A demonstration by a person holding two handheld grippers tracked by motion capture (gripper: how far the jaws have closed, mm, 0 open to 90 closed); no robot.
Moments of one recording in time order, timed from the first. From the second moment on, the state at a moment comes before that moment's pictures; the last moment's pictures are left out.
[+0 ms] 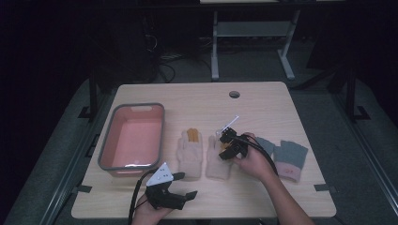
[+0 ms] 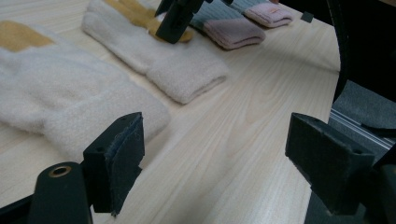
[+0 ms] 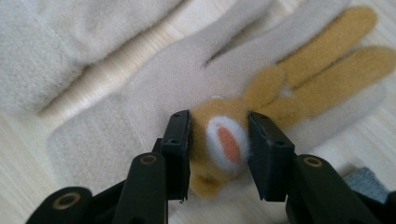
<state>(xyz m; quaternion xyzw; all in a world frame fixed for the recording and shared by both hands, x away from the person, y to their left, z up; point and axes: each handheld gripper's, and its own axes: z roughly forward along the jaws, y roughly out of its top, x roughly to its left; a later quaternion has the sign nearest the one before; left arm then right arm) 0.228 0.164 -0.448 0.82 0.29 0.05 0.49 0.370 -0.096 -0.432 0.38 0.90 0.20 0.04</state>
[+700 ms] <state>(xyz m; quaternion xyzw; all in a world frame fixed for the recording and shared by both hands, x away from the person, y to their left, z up) 0.226 0.164 -0.446 0.82 0.29 0.06 0.49 0.357 -0.086 -0.380 0.34 0.91 0.23 0.06</state>
